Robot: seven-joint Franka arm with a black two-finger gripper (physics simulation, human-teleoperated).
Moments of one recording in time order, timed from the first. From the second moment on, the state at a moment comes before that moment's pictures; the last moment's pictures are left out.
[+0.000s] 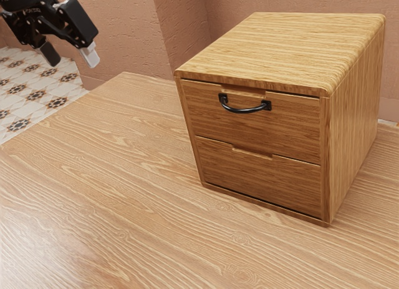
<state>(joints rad) -0.09 -0.08 0.16 -1.04 0.01 1.20 -0.10</state>
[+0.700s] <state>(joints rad) -0.06 -0.50 -0.16 -2.08 -0.09 1.73 0.21</state>
